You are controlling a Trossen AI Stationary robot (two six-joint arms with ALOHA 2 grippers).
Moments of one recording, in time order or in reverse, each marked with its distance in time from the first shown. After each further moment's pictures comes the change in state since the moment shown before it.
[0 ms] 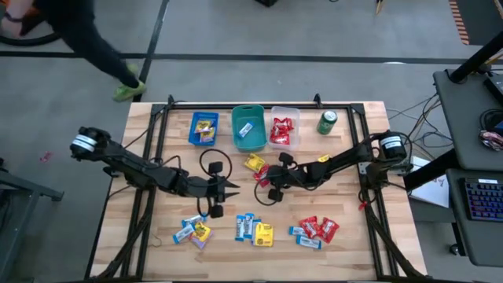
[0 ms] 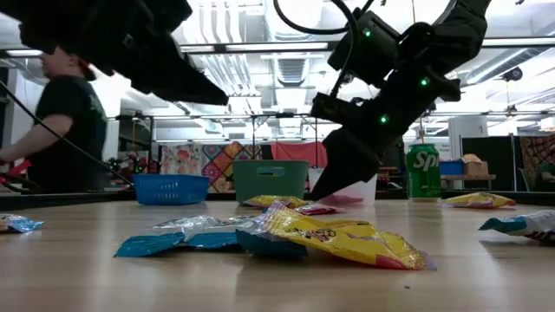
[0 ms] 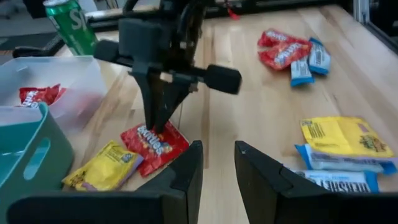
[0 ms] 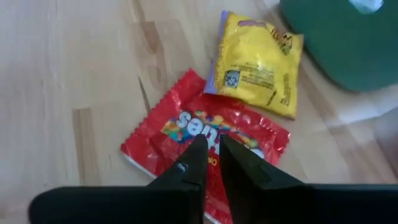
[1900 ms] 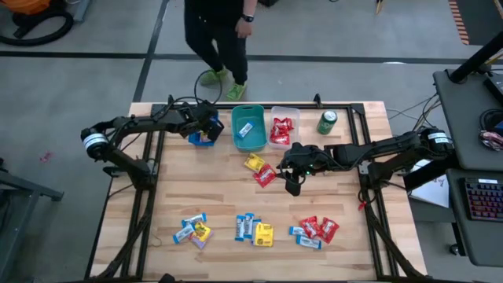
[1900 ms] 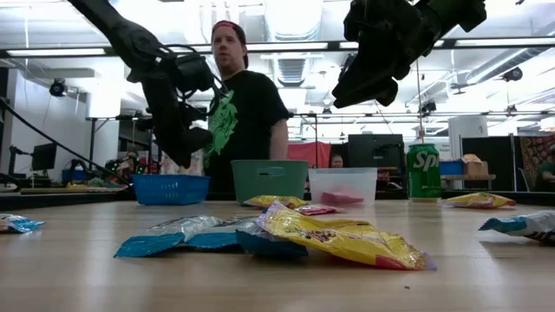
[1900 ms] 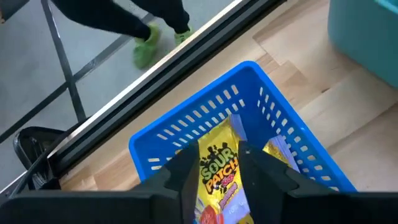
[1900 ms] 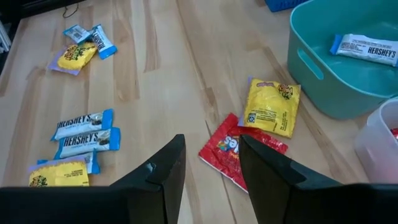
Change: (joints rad) left arm 0.921 0.113 0.292 -0.750 -0.107 -0.101; right arm -0.049 -0.474 0.006 -0.307 -0.293 0.094
